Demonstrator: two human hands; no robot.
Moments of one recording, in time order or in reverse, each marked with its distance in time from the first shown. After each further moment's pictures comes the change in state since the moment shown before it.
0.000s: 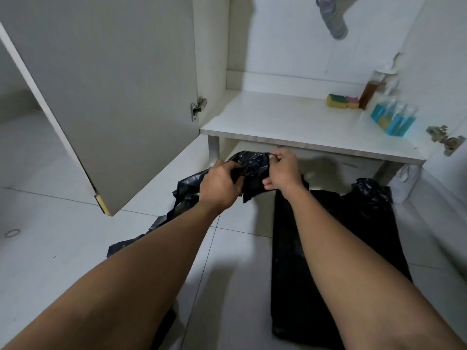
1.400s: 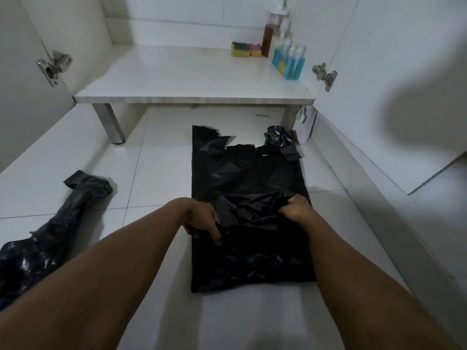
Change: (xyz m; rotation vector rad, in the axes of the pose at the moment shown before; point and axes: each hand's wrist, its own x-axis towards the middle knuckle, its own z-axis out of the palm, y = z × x) left_hand -0.071 0.089 0.140 0.235 -1.470 -0.121; right_hand -0.077 0.222 -0.232 -0.415 0.015 0.538
